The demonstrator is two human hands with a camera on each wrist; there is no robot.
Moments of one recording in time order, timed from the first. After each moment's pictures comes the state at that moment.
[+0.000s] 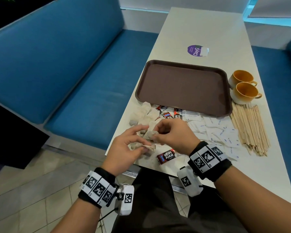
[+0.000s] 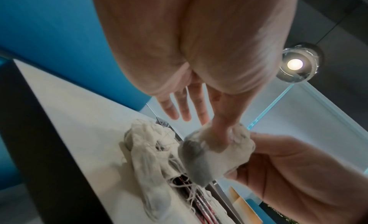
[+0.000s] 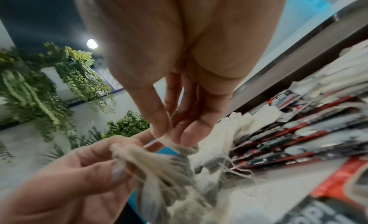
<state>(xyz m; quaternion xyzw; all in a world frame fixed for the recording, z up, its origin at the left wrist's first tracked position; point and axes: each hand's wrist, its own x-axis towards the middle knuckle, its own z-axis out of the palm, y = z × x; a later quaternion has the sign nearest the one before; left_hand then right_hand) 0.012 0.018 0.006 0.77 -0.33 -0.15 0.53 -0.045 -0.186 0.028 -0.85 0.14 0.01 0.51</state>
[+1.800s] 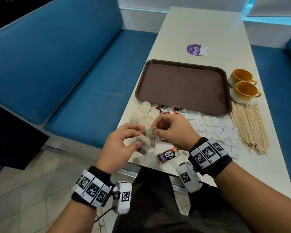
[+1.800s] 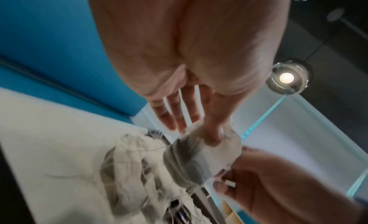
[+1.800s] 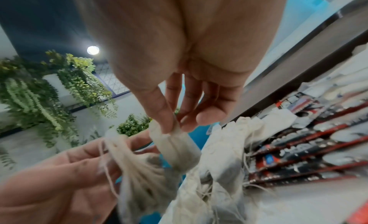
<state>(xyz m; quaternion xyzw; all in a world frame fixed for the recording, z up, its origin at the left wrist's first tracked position) 0.019 0.024 0.020 0.76 -0.30 -0.16 0.56 -0.040 -0.188 0.035 -0.86 0.13 -0.01 0.50</state>
